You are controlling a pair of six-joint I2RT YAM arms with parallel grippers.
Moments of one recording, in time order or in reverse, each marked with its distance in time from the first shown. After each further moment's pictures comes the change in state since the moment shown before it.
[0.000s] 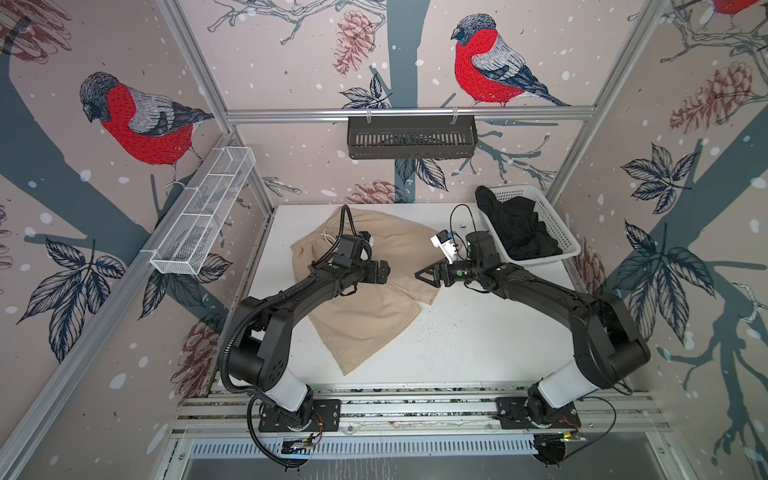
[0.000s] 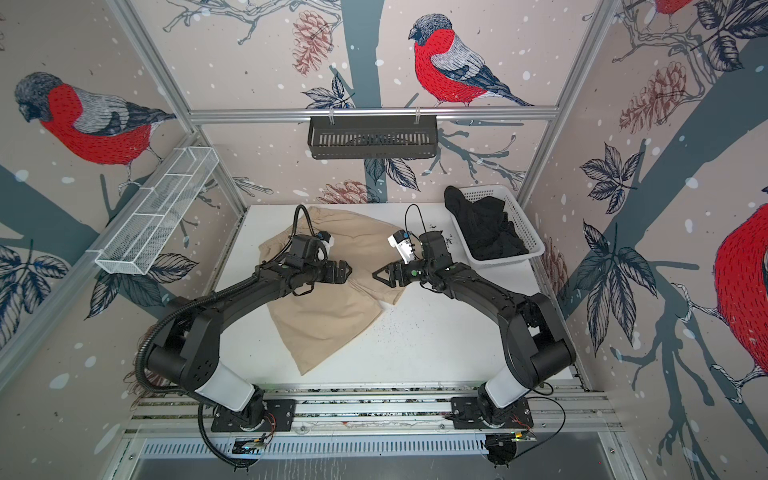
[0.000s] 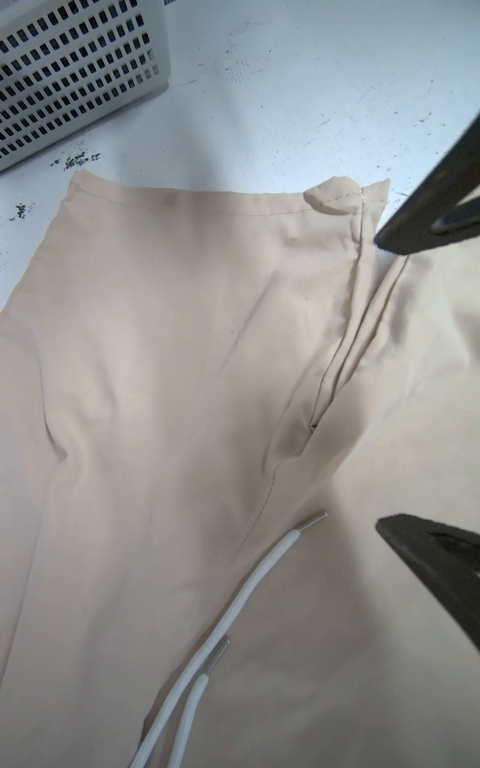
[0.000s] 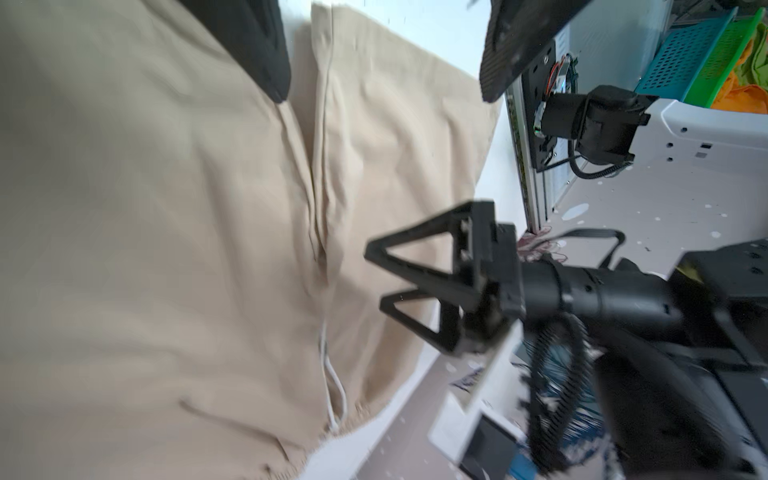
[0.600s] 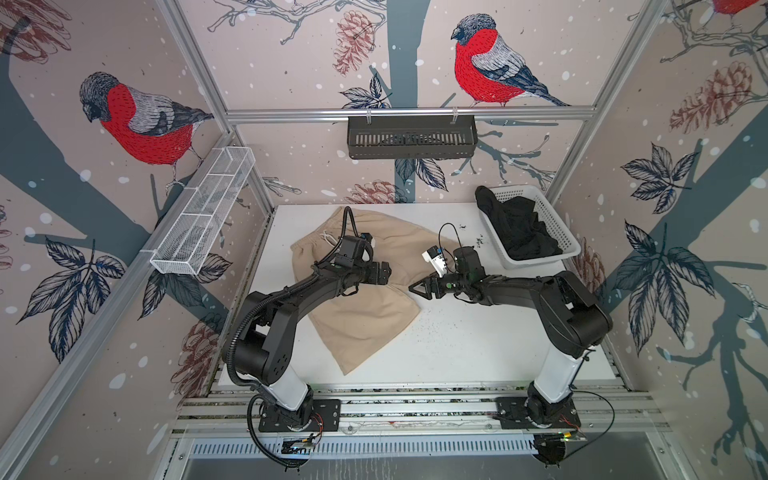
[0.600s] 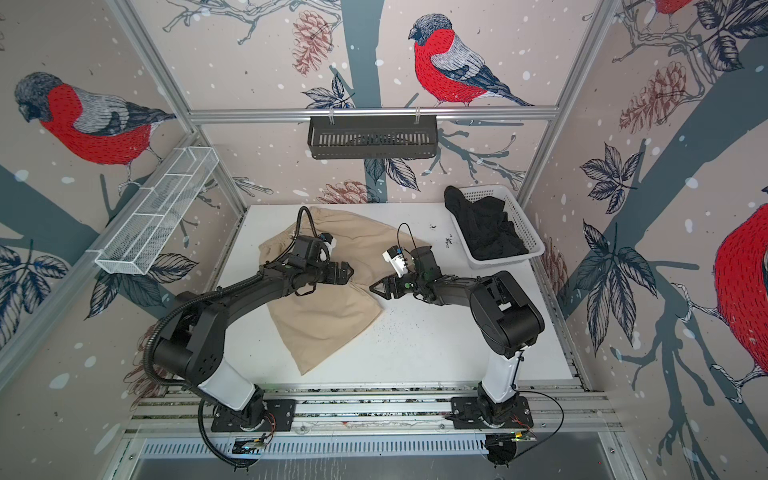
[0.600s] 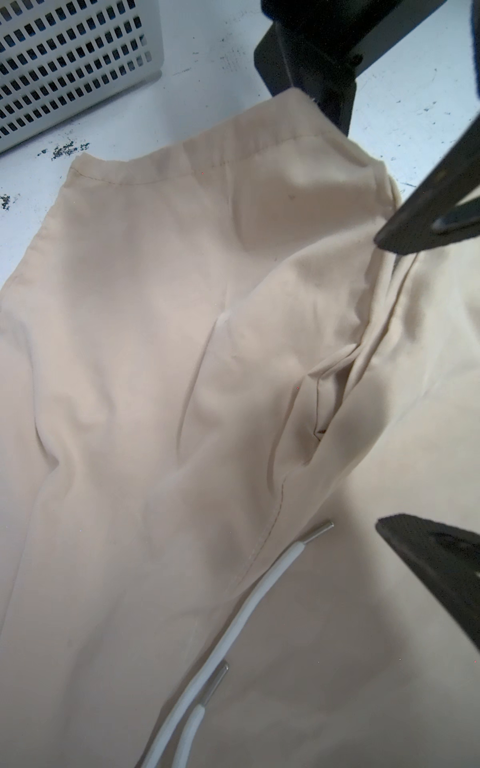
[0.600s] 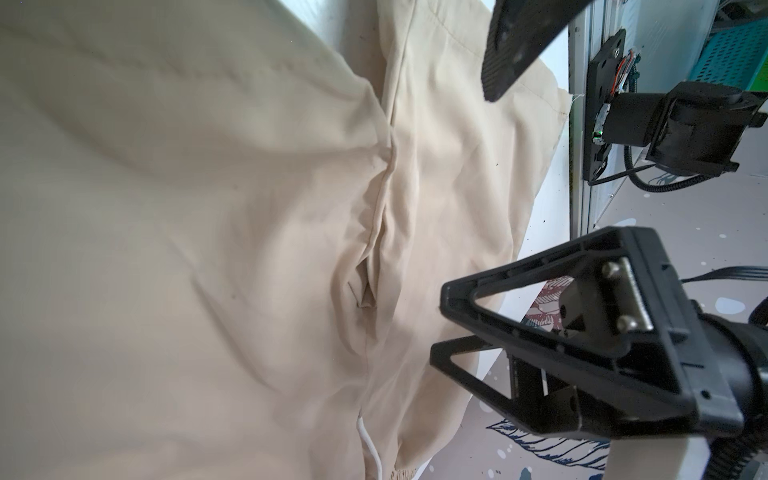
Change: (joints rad) left arm -0.003 0.040 0.000 0.023 0.008 0.003; right arm 0.035 0.277 -0.065 0.372 -0.008 0.011
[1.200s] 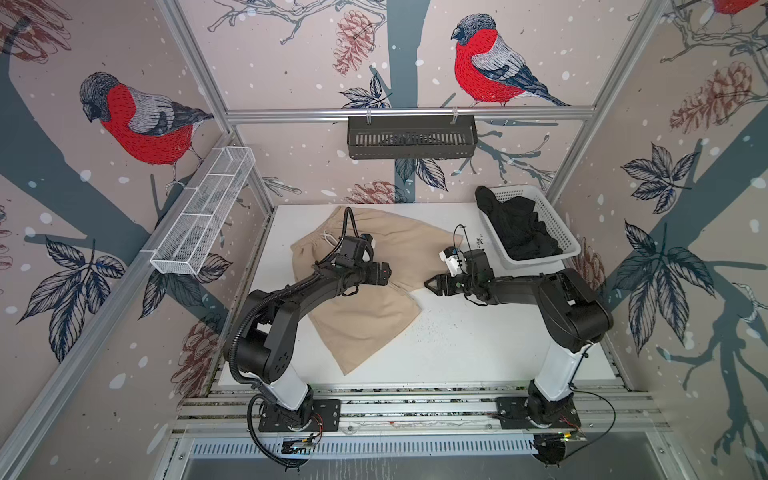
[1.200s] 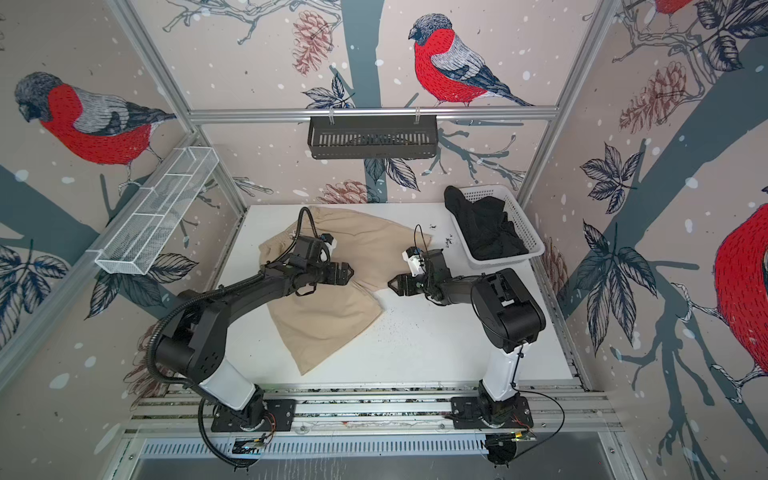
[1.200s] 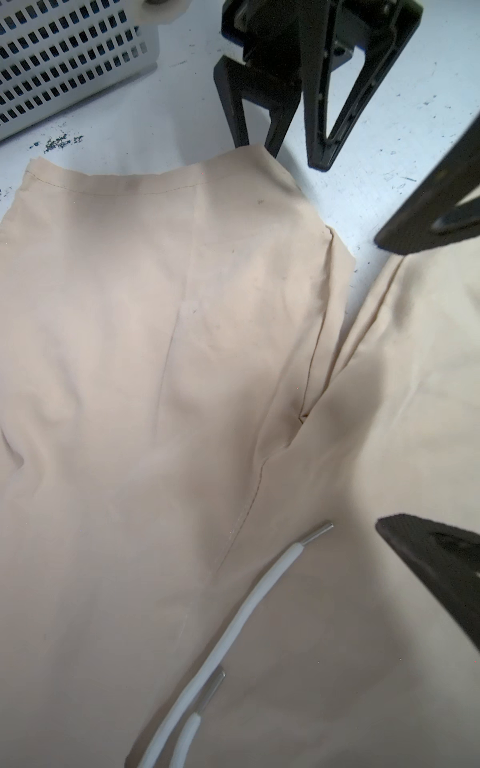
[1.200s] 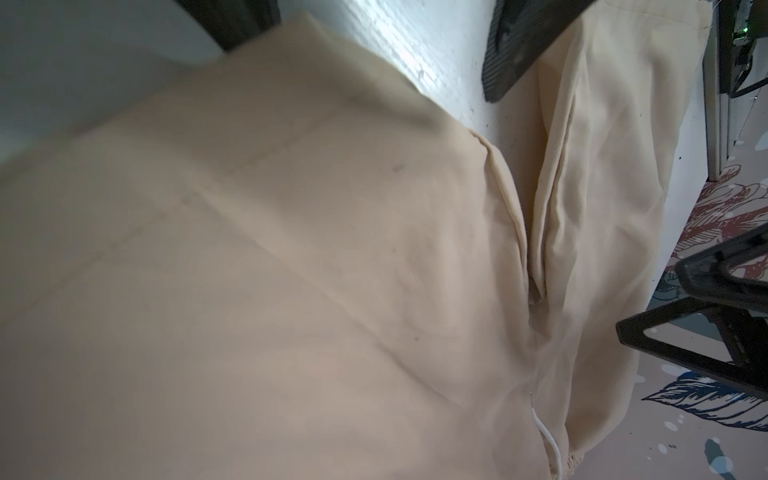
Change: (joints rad) left arm 0.000 0.010 0.001 0.001 0.002 0.003; right arm -0.082 0.035 -0.036 -0.036 0.209 -0.013
